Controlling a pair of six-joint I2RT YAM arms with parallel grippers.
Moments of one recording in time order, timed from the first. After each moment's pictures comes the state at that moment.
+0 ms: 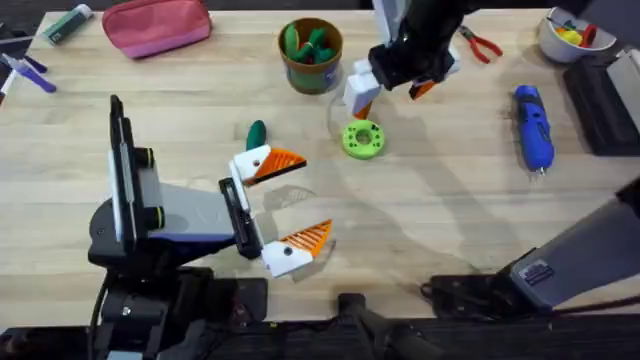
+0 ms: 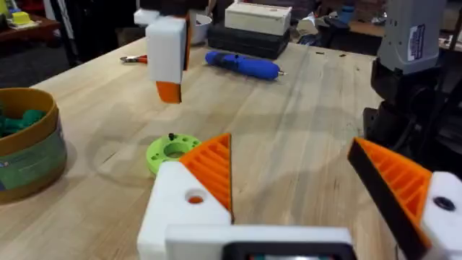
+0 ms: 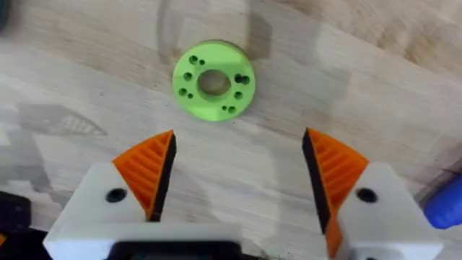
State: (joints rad) left arm -0.06 0.01 0.01 -0.12 1.13 0.05; right arm 0.48 1.84 1.72 -1.35 0.02 0.13
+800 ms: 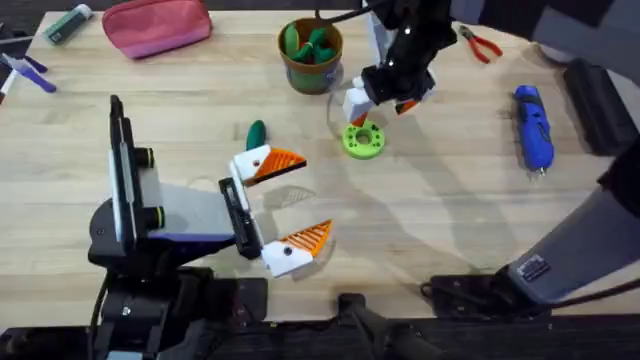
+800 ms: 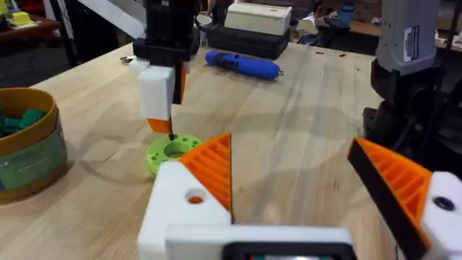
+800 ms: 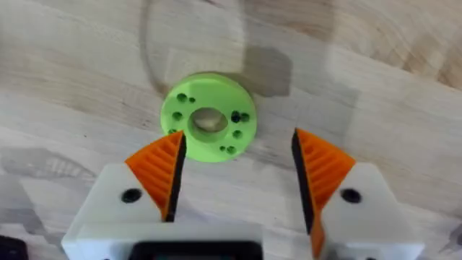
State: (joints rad) left arm -0.06 0.01 0.01 -0.12 1.13 0.05; right arm 0.45 1.90 1.57 -1.14 0.00 0.17
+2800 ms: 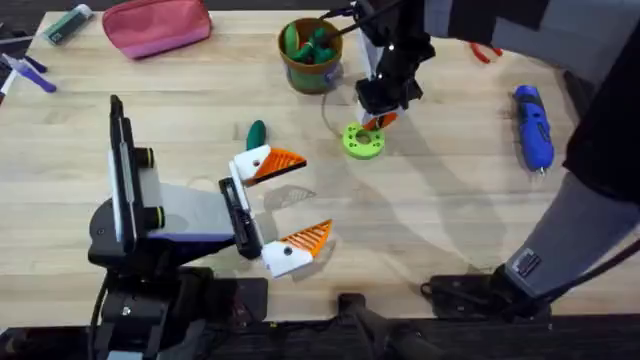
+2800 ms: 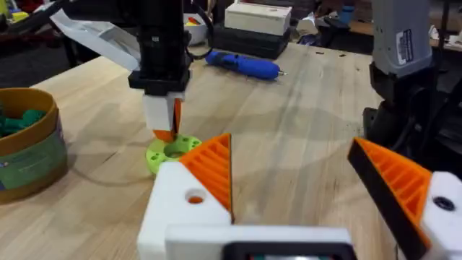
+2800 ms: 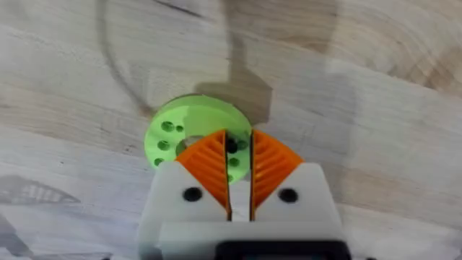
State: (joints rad) left arm -0.06 0.01 0.01 -0.12 1.13 0.05; right arm 0.45 2.01 1.57 -1.10 0.00 0.18
